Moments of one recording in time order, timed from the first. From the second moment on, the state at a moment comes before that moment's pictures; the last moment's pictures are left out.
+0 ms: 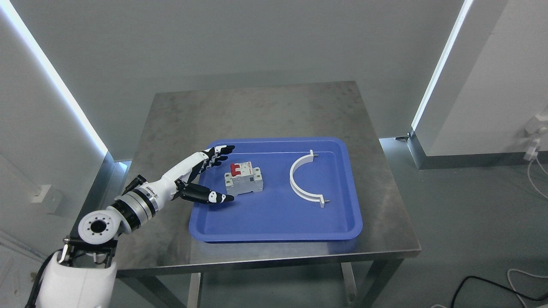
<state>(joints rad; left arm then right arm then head) -0.54 0.25 -0.10 -1.58 -0.16 0.25 -0.74 0.09 0.00 0.00 -0.25 0.07 0.01 -0.14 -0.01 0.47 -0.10</state>
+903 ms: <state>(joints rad) -0.54 0.19 -0.11 -1.56 -0.25 0.06 -0.77 0.09 0.00 0.00 -0.25 0.07 0.01 -0.14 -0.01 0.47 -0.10</state>
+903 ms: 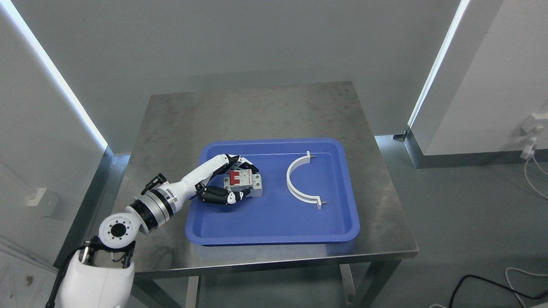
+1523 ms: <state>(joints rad) -0.58 0.09 0.10 -1.53 -0.16 -0.16 -0.56 0.09 0.00 0.00 -0.25 0.07 0.01 -0.14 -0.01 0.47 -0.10</state>
